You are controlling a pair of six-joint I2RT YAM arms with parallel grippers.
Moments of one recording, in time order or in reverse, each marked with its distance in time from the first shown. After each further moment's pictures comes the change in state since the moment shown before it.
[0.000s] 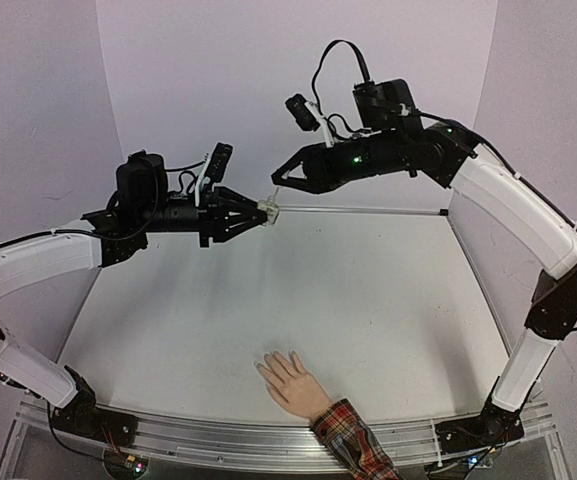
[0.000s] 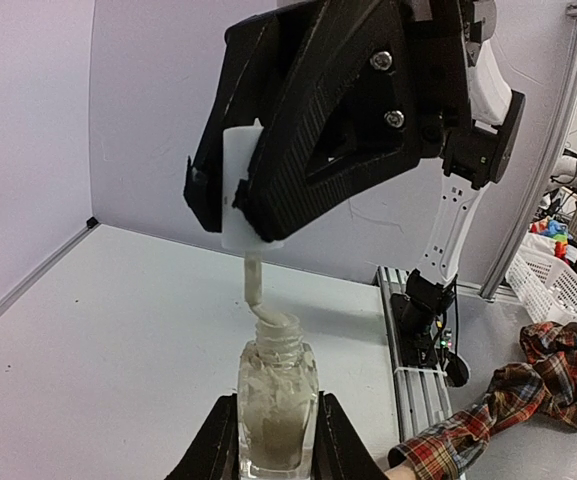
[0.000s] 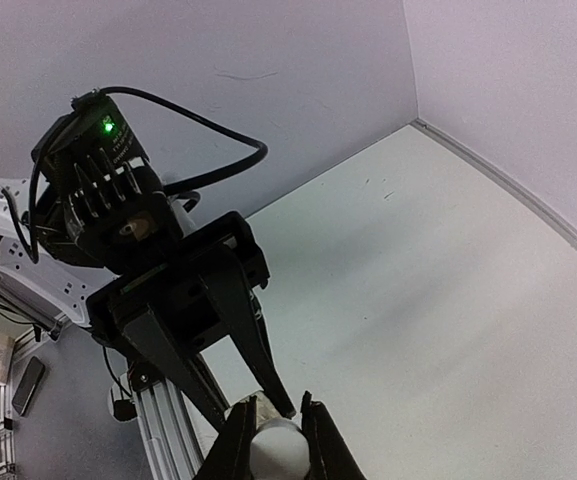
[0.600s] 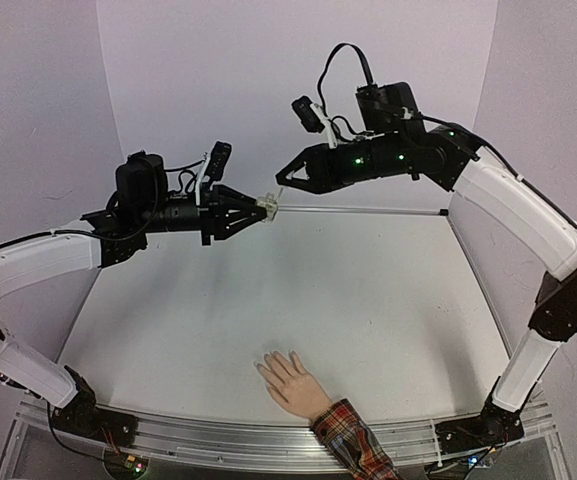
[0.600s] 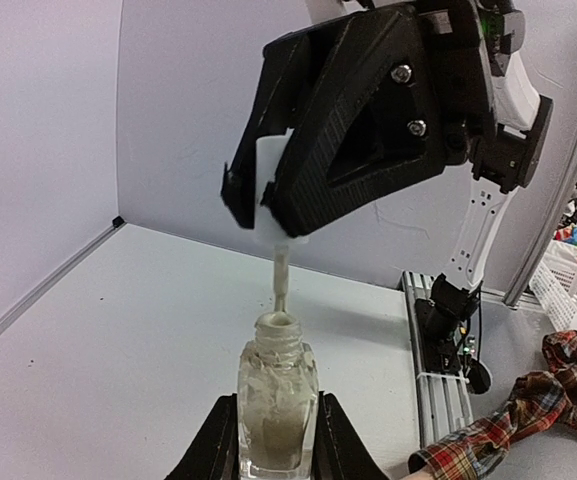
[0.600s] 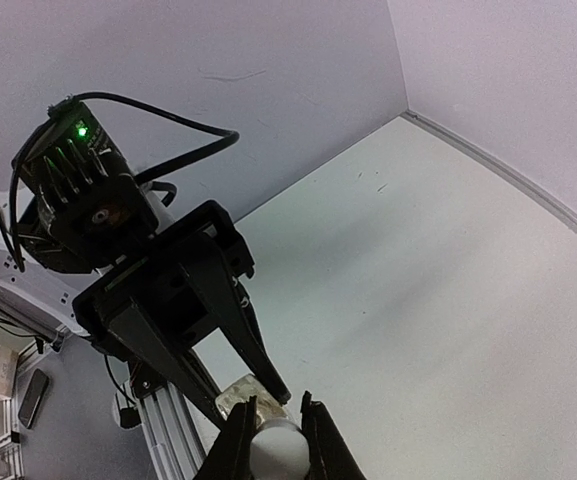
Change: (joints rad) left arm 0.001 -0.004 -0.003 0.000 -0.060 0.009; right arm -0.002 -0.021 -0.043 0.024 0.037 0.058
